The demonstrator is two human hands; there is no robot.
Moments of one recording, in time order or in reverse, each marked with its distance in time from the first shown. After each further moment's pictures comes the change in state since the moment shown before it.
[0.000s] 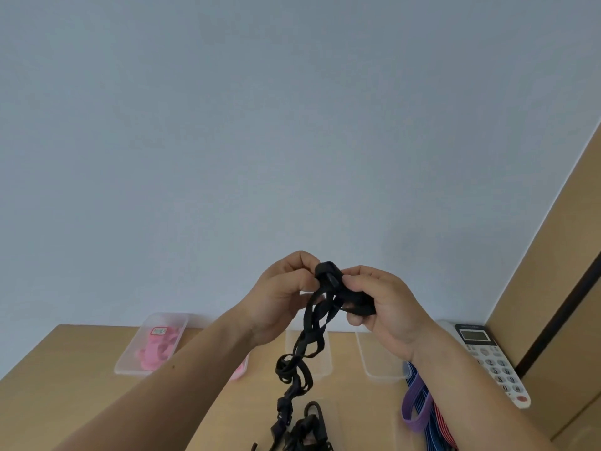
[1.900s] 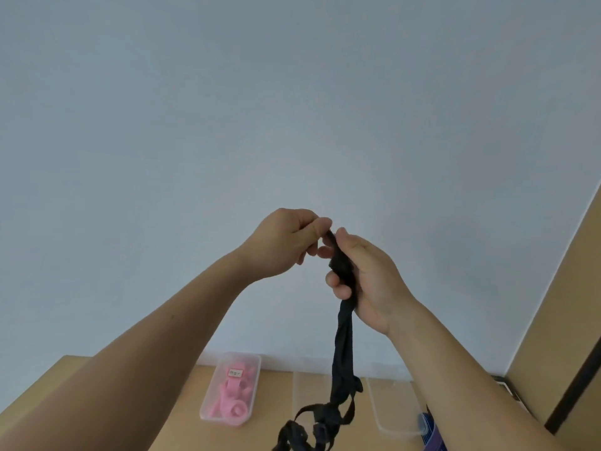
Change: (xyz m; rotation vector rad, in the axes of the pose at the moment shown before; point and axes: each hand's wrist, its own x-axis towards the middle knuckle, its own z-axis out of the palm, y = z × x) left_hand 0.038 0.117 -0.009 0.989 0.218 0.270; right_hand 0.043 -0.071 0.048 0.104 -0.015 -0.147
